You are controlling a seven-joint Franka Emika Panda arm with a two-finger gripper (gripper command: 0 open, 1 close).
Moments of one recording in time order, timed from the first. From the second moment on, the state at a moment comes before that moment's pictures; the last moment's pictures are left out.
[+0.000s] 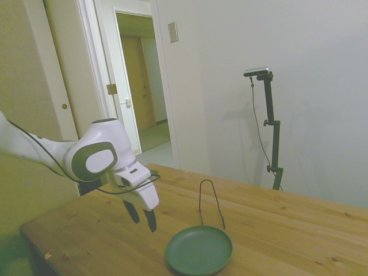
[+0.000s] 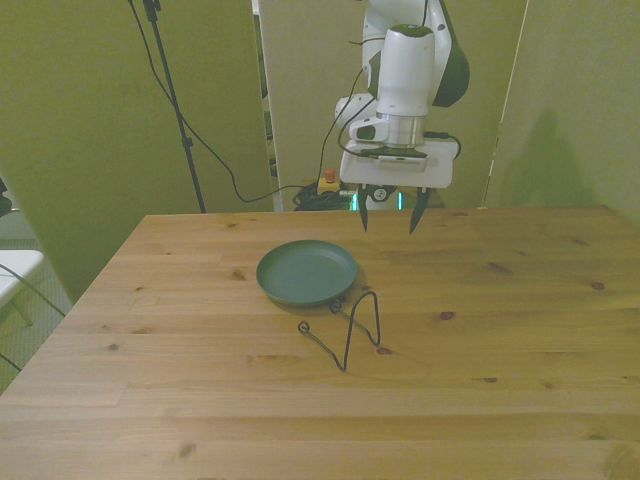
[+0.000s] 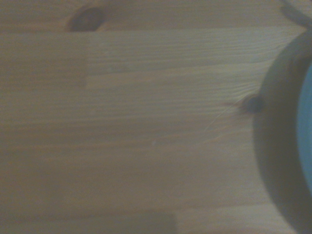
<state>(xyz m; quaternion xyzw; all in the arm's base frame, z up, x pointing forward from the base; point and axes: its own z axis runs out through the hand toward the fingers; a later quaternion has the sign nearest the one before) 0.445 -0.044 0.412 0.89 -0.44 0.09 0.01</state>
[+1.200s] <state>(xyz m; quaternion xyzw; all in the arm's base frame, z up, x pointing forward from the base) 0.493 -0.101 0.355 0.86 -0.49 0.12 0.06</state>
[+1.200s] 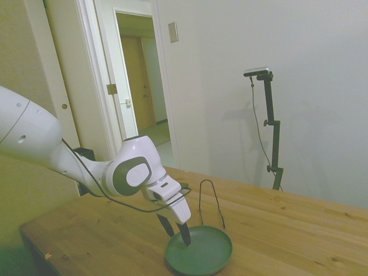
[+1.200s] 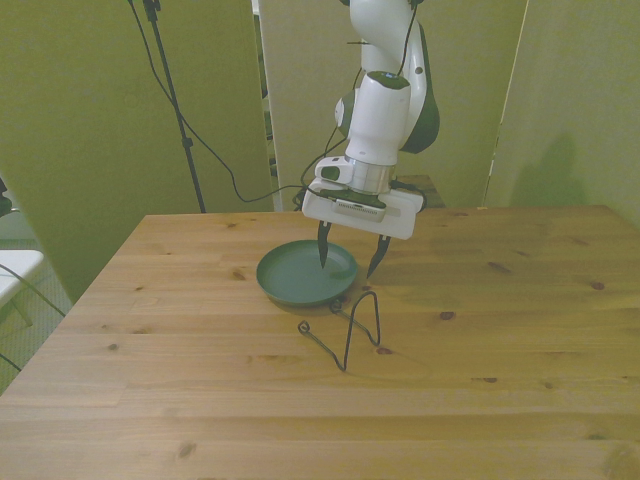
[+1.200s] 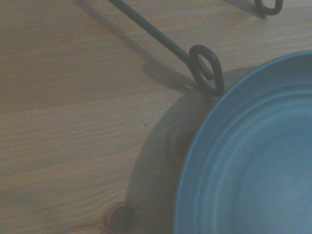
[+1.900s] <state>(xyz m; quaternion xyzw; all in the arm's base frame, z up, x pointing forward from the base) 0.494 -0.101 0.347 0.85 -0.52 0.12 0.06</state>
